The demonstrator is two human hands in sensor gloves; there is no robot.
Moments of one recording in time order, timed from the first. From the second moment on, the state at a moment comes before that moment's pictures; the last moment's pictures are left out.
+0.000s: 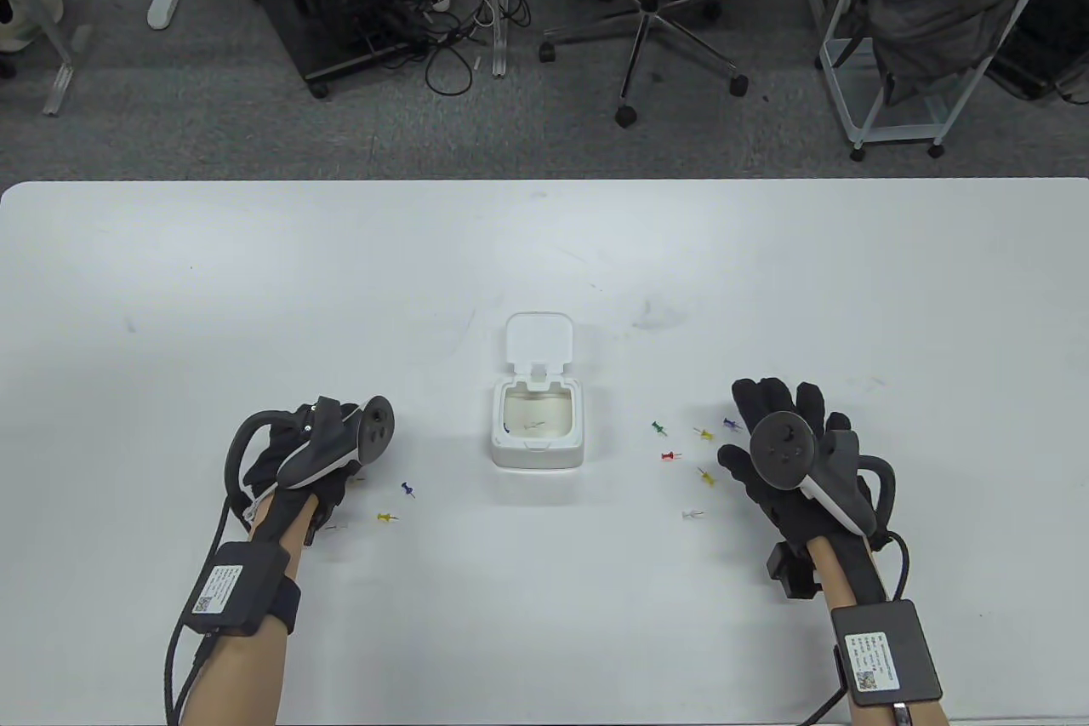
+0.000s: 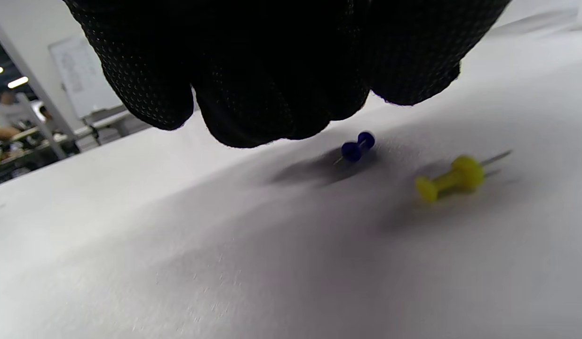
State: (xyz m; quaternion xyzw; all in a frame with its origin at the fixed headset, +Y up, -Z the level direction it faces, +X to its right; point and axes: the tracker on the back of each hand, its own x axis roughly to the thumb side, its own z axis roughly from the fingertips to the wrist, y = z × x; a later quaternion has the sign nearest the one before) left_hand -0.260 -0.740 -0.324 -0.08 -0.04 -0.17 0.98; right_hand 0.218 -0.719 -0.273 -0.03 0.03 1.00 0.08
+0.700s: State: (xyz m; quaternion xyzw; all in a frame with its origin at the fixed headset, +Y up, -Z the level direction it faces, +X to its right) left_hand -0.262 -0.755 -0.322 -0.07 -0.05 -0.20 0.98; right_hand 0.218 -0.719 -0.272 -0.03 0.03 1.00 0.08
